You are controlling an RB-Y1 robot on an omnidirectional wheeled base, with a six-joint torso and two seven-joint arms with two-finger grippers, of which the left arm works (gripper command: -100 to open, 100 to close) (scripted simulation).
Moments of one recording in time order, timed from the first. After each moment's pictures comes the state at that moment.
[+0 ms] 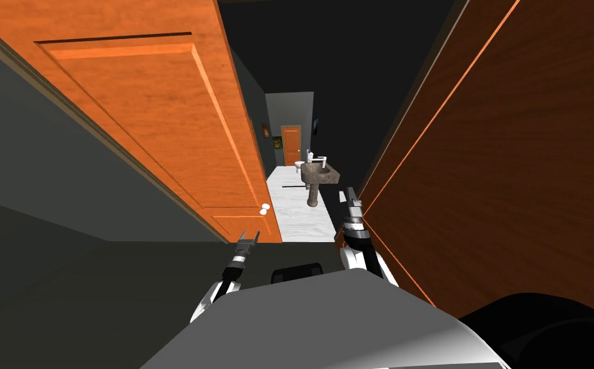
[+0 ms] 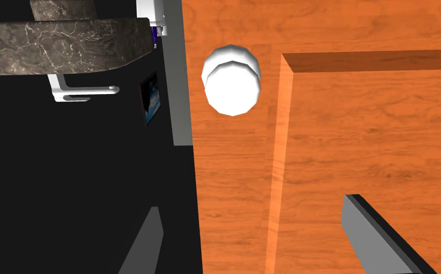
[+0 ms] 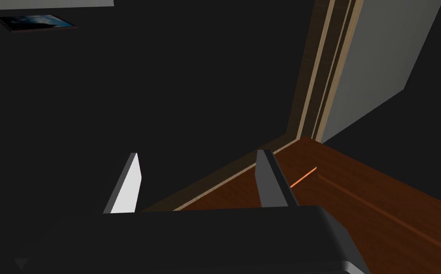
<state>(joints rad) 0.09 0.25 0.06 -0.85 -0.25 -0.89 -1.08</state>
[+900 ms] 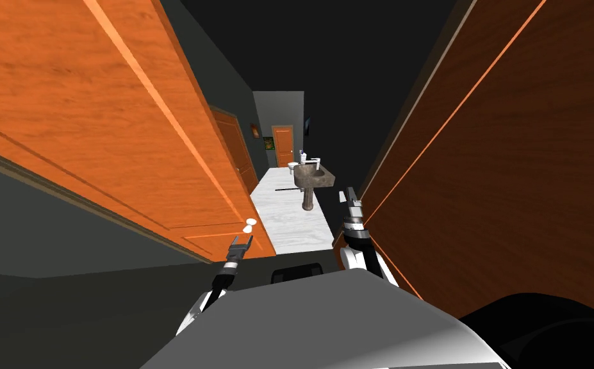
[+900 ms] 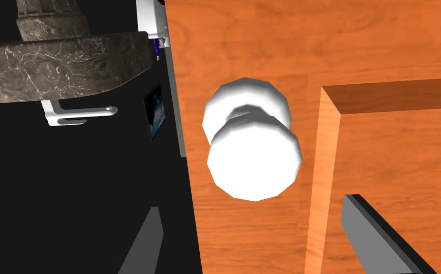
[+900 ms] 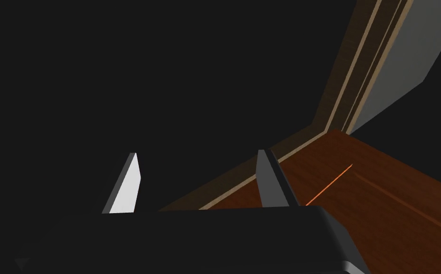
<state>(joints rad) 0.08 0.29 0.12 -0.74 -0.22 -0.94 -1.12</state>
